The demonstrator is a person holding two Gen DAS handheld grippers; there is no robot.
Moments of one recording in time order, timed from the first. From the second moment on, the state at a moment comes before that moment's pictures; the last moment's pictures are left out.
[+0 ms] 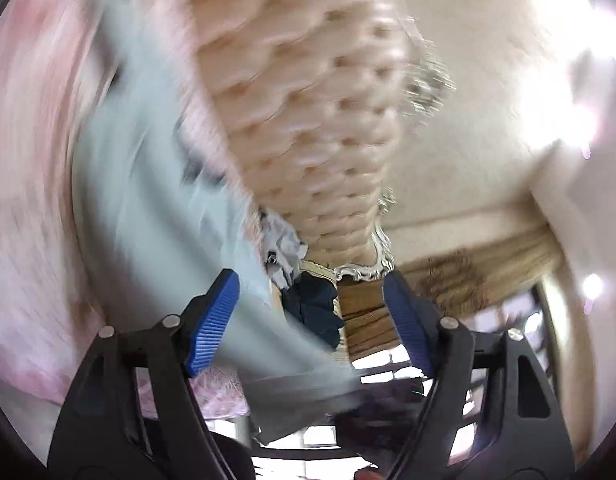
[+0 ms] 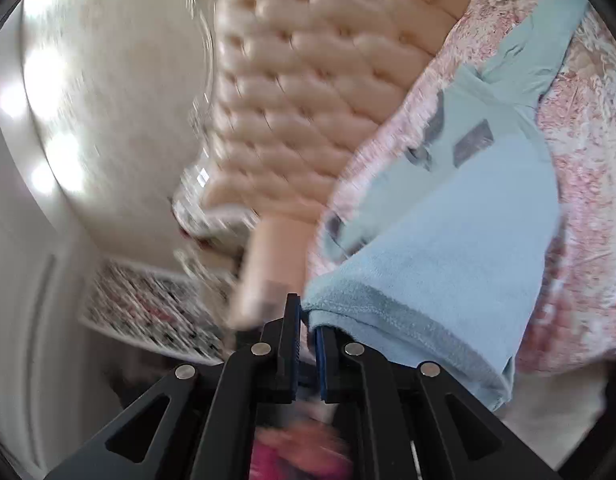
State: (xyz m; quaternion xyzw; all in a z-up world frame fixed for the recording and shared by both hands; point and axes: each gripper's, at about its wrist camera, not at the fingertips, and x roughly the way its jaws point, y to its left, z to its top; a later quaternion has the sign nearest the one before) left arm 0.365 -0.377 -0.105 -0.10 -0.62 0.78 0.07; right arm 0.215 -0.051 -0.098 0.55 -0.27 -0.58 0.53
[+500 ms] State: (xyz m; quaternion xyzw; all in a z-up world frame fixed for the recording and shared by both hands) left arm 0.426 -0.356 -0.170 -0.34 -0.51 0.79 -0.06; right arm 0.279 -0.029 -0.166 0.58 0.14 -0.73 0.34
